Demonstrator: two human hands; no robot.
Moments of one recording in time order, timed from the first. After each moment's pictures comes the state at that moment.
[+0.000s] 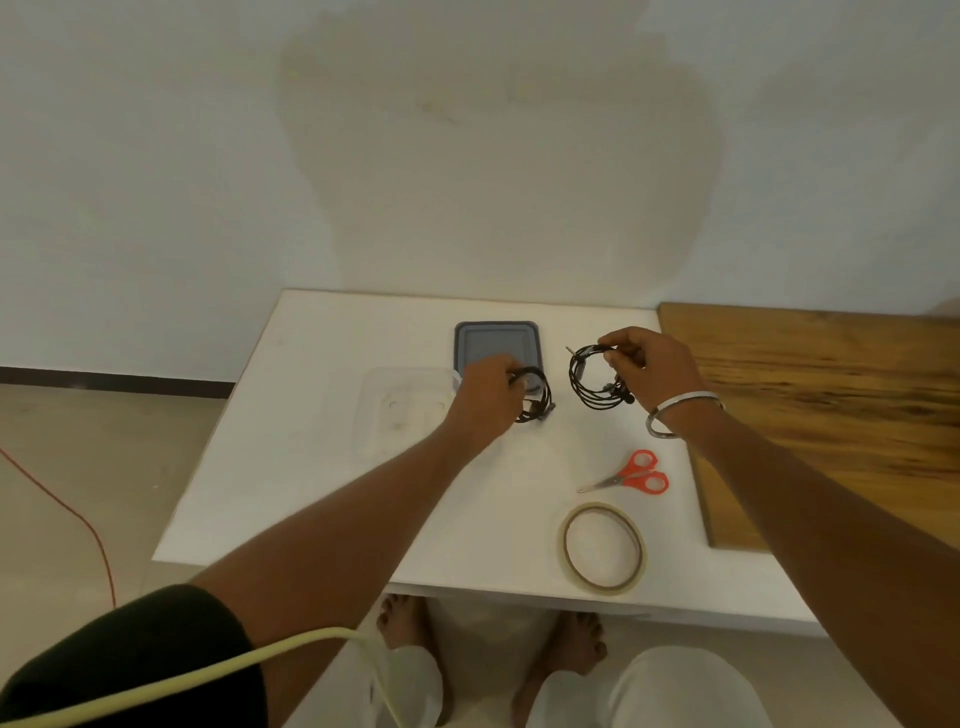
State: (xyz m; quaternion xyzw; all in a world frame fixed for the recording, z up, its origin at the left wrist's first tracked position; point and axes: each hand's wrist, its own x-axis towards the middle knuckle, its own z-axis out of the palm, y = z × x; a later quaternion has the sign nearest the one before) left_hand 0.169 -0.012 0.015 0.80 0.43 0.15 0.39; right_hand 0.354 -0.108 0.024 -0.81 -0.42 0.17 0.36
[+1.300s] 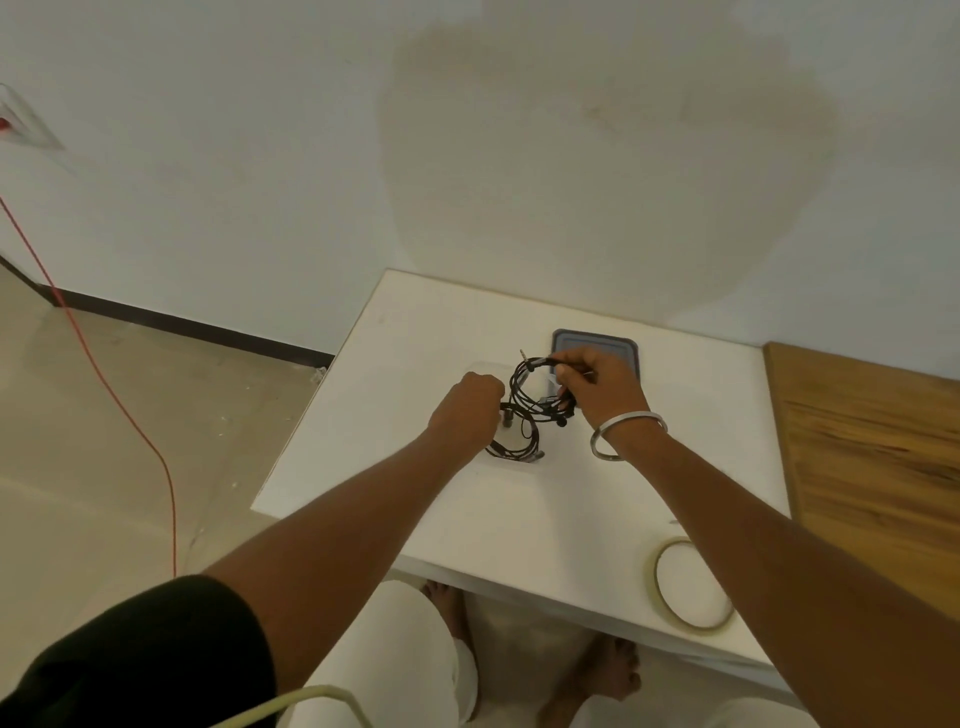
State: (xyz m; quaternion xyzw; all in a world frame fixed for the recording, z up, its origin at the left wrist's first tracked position) left_hand 0.055 0.052 -0.014 0.85 0.48 -0.01 0.22; right_hand 0.206 -0.020 0.024 -0.74 -0.42 0.31 0.42
